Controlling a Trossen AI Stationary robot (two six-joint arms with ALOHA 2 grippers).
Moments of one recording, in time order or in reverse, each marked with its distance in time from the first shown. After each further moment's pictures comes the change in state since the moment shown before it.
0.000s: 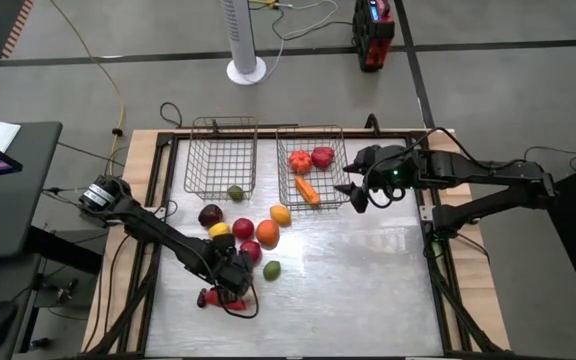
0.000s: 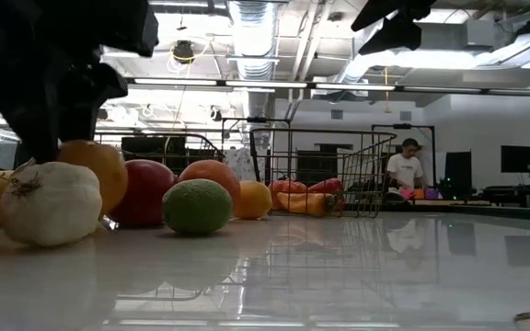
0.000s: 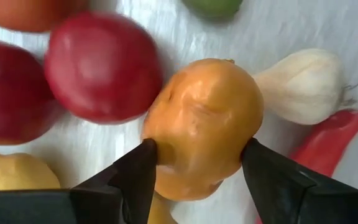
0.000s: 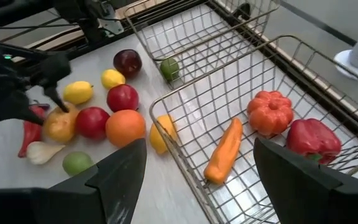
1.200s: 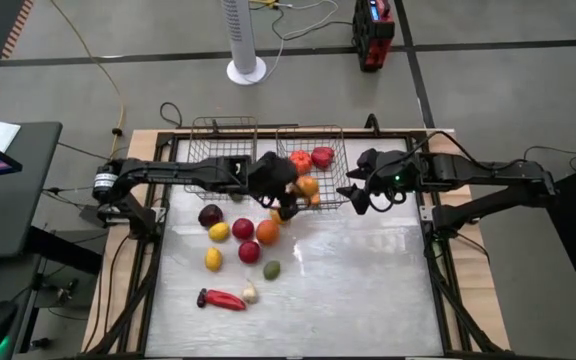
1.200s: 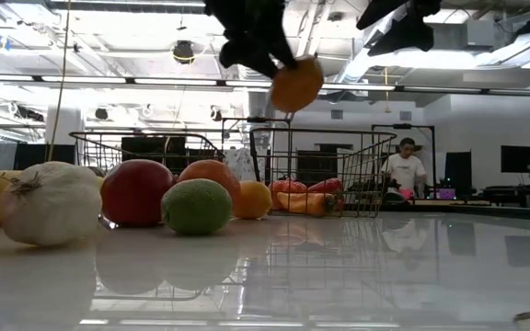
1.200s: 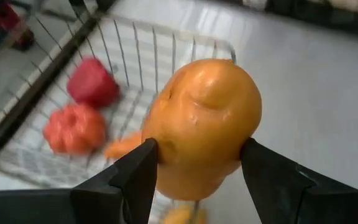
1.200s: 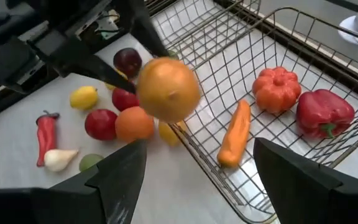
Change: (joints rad) left arm 0.576 0.014 0.366 0.310 -0.039 0.392; right arm 0.039 -0.008 0.000 -0.047 0.028 0.181
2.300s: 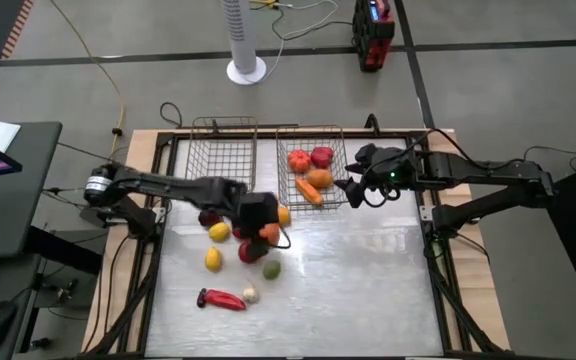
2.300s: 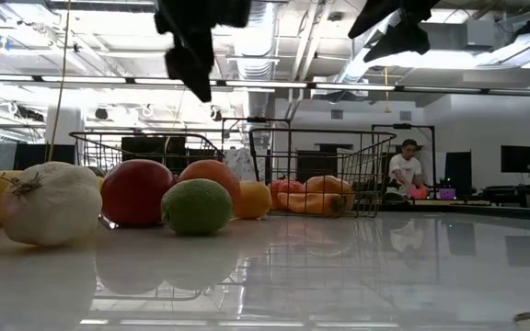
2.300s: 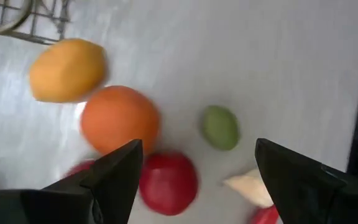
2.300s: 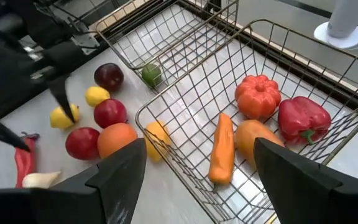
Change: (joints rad) left arm -0.151 -0.053 -0.096 -0.348 0.315 -0.154; right arm -0.028 0.022 0.000 0.030 0.055 0.010
